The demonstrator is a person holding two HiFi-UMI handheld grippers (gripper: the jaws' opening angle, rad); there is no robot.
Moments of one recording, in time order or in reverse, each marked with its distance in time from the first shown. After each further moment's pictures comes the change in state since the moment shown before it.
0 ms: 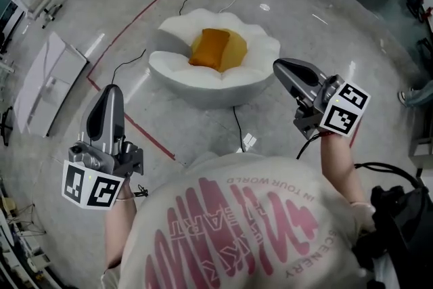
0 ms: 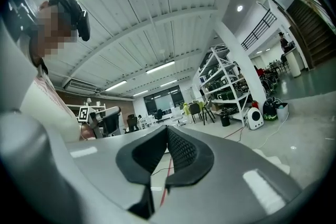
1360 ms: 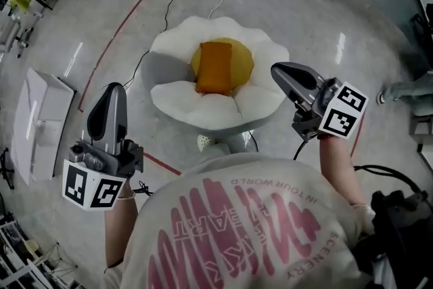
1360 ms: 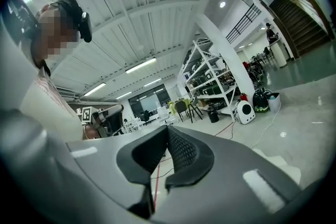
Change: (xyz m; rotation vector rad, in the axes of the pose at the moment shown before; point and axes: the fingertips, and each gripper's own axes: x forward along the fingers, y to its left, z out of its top) left arm 0.226 0.216 -0.039 -0.035 0.101 -0.187; right arm 0.203 -0.159 0.027 0.121 0.016 -0.143
